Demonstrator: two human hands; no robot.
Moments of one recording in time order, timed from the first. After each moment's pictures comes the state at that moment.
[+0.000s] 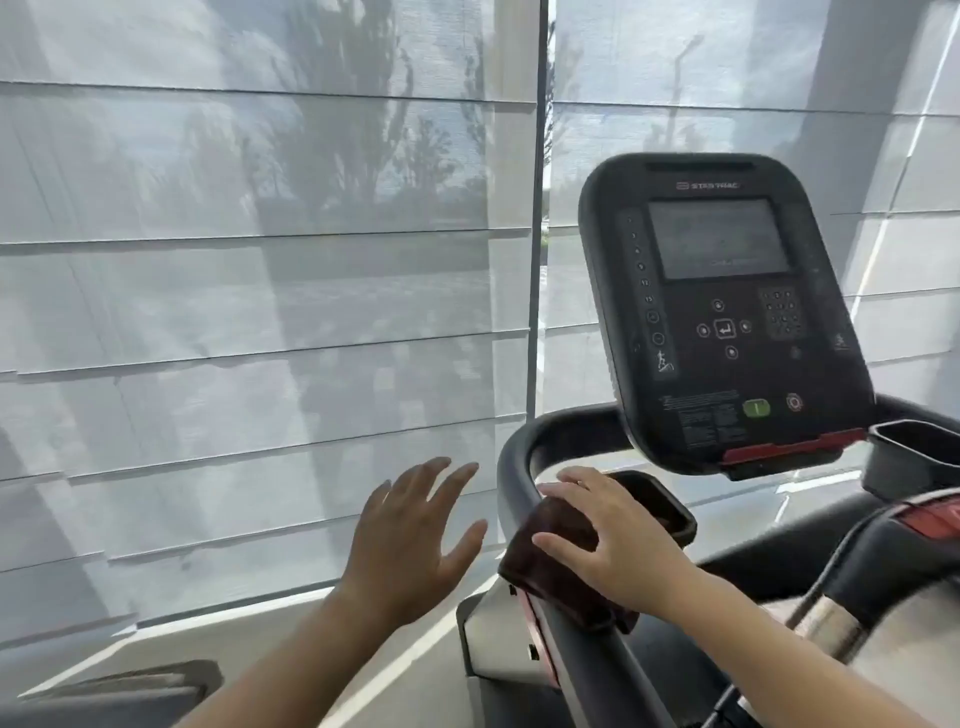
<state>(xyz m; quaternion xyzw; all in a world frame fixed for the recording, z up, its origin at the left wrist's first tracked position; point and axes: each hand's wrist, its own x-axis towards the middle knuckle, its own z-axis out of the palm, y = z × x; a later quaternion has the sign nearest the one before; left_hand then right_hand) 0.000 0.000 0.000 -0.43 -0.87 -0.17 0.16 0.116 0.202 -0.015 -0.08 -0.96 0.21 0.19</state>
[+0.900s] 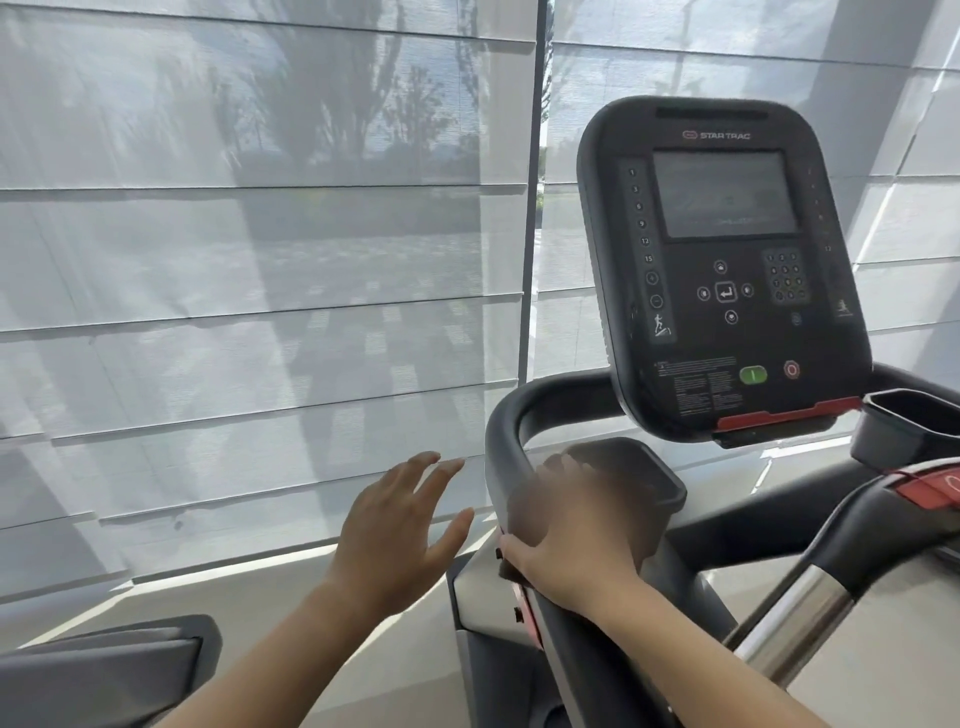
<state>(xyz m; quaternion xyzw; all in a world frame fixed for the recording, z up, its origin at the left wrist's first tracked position) -0.005 0.005 -0.029 -0.43 -0.87 -0.19 0.13 0.099 0.166 -0.043 -0.24 -0.95 0.14 0.16</state>
